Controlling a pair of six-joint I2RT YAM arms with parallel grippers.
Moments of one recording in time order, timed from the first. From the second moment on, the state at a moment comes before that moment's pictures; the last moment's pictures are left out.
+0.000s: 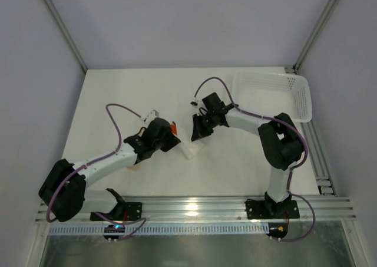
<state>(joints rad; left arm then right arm) -0.73 1.30 0.73 -0.18 -0.16 -1.16 0.57 1.89 1.25 -0.39 -0.50 0.29</state>
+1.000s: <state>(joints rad) -0.73 1.33 0.79 -0.18 -0.17 -1.20 0.58 1.80 0.97 0.10 -0.55 0.47</state>
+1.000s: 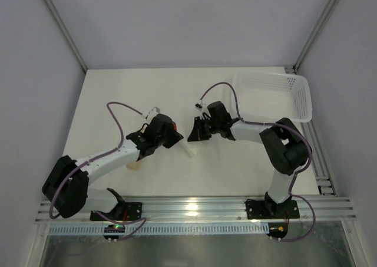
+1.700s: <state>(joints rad) -0.73 1.45 0.89 -0.18 -0.17 -1.19 0.58 1.89 0.93 0.18 -0.58 0.49</state>
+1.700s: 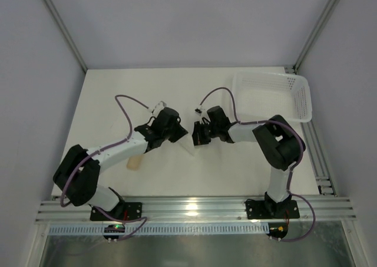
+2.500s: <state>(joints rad) -0.72 1.66 1.02 -0.12 -0.15 -1.14 0.57 1.91 0.89 0.29 -0.62 0.54</state>
